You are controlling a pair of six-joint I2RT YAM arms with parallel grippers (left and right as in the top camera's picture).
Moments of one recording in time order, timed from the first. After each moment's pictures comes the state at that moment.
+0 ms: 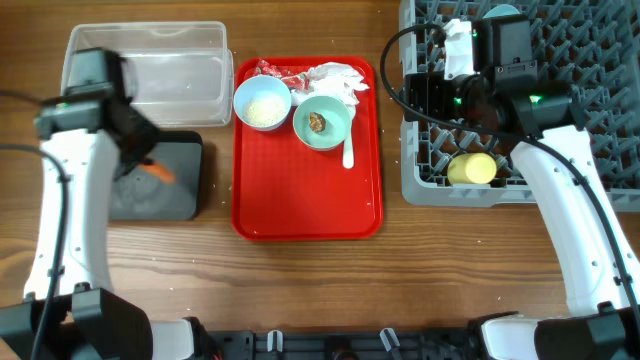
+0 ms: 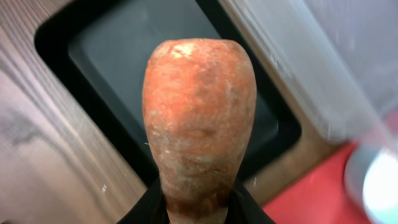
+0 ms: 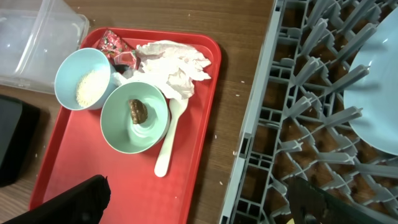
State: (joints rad) left arm 0.19 1.56 1.40 -1.12 -0.20 -0.71; right arm 0.20 1.53 1.49 -0.87 -0.18 0.08
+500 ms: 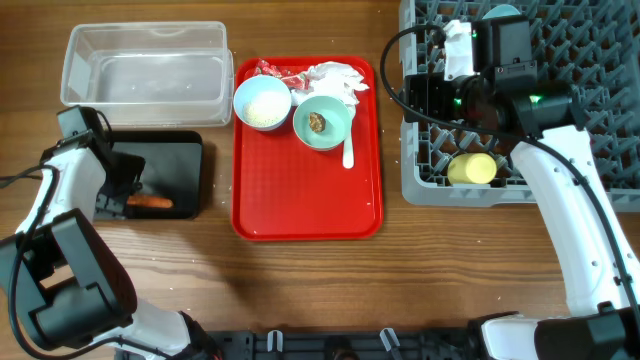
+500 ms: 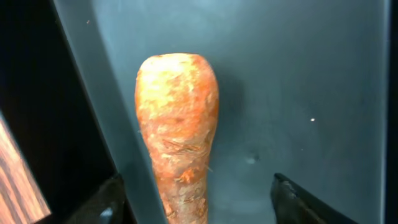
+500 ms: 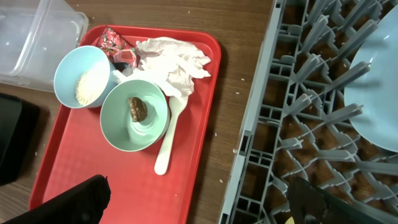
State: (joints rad) left arm 0.41 1.75 1.07 -0.71 -0.13 -0.90; right arm 0.20 1.53 1.49 -0.88 -0.18 0.08
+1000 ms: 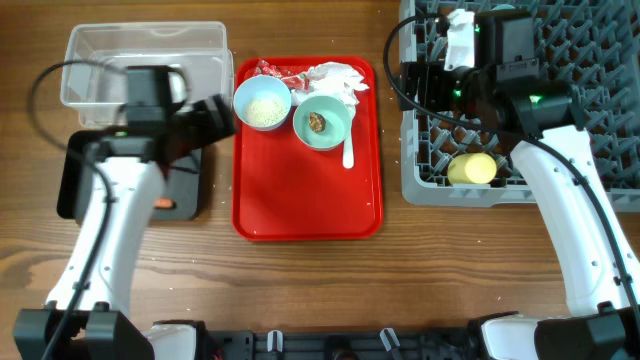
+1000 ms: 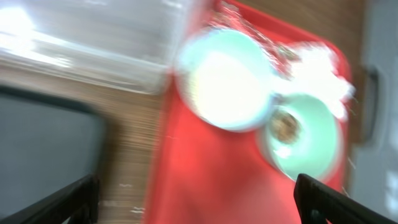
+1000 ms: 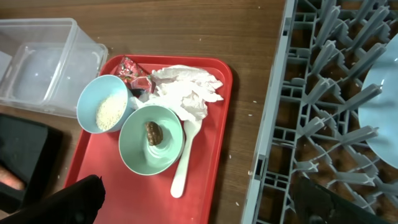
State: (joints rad) left arm -0.06 1.46 1.15 -0.64 0.15 -0.37; right arm 0.20 1.53 1.49 -0.79 -0.22 0.15
